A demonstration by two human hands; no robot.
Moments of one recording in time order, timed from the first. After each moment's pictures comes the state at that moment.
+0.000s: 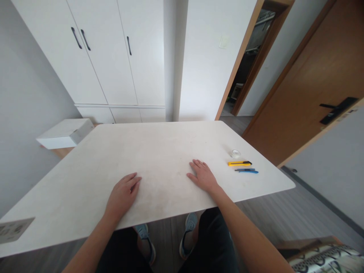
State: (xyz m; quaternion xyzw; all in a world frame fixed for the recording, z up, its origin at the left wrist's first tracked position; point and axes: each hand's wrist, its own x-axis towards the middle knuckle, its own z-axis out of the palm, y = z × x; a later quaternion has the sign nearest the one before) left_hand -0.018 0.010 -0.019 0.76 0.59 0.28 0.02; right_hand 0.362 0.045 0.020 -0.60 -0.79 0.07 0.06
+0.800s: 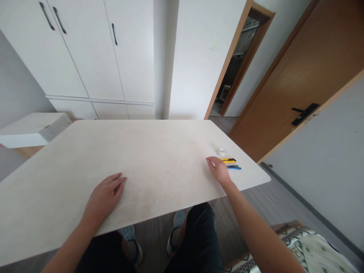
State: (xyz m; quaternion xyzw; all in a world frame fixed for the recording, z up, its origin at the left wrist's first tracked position) left_hand -0.024 0.015 -0.027 0.76 0.58 0.29 0.02; right_hand 0.475 0.039 0.037 -0.68 -0.70 0.01 0.22
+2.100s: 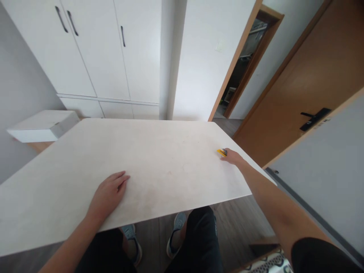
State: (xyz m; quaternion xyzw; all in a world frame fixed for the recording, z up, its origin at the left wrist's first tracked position) left_hand -0.020 0.013 -0.025 0.76 0.58 0.29 0.01; right_hand 0.570 0.122 0.079 -0.81 -0.58 0.07 0.03
